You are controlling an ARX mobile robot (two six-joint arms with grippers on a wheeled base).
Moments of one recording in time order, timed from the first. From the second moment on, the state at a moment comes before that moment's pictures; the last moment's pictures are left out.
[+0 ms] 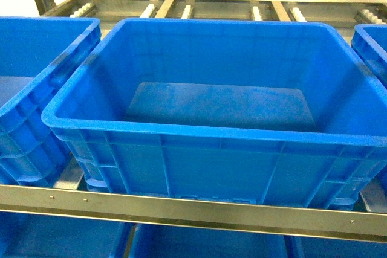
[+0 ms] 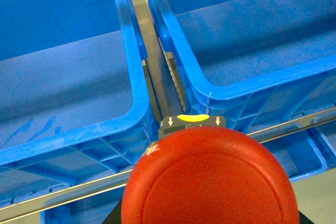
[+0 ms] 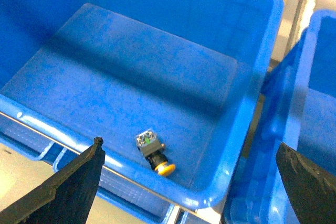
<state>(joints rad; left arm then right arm) 0.19 0.91 0.37 0.10 0.38 0.32 0.09 1.12 0.69 -0.02 -0.21 -0.18</state>
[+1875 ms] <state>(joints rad) -0.26 2.03 1.54 -0.36 0.31 0.32 -0.14 0.66 0.27 -0.05 -0.27 -0.13</state>
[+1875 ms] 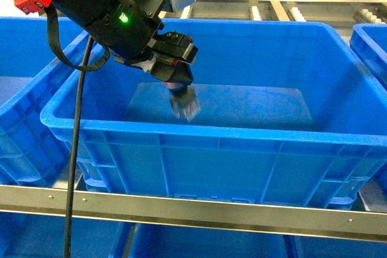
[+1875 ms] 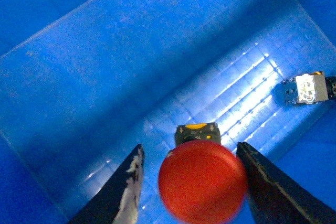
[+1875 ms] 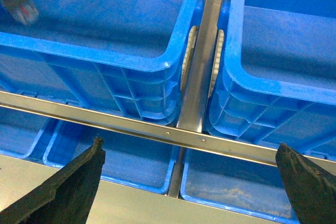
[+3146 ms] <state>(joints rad) -0.08 1.05 0.71 -0.24 0.46 0.47 -0.14 0.66 0.27 -0.05 -0.27 -0.13</state>
